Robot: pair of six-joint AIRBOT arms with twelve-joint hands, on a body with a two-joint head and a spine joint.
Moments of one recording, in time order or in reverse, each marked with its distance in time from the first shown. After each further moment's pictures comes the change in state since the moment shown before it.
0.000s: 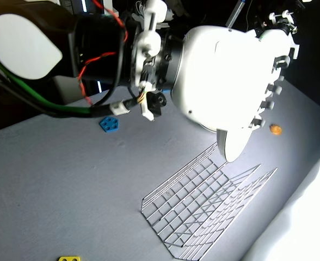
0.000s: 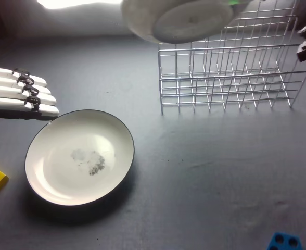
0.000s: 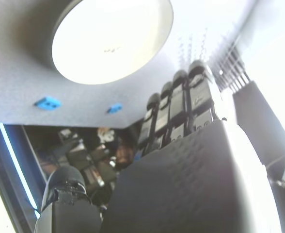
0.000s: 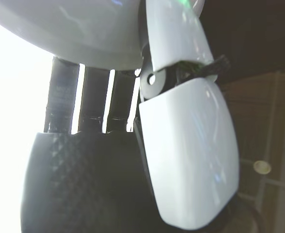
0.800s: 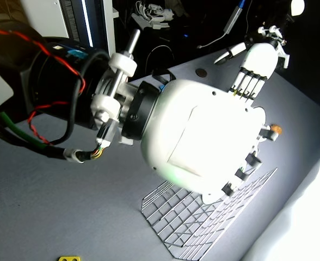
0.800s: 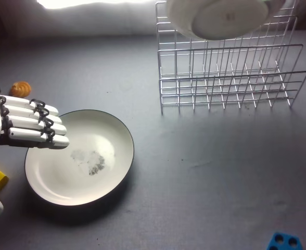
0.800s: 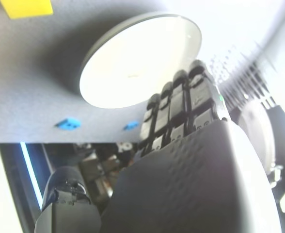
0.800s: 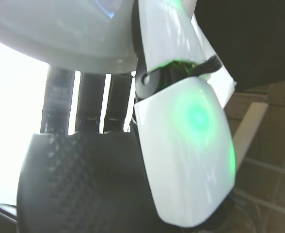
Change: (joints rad) left arm 0.112 -0.062 -0.026 -0.008 0.097 0.098; right arm -0.038 0.014 0.083 0.024 -0.064 0.043
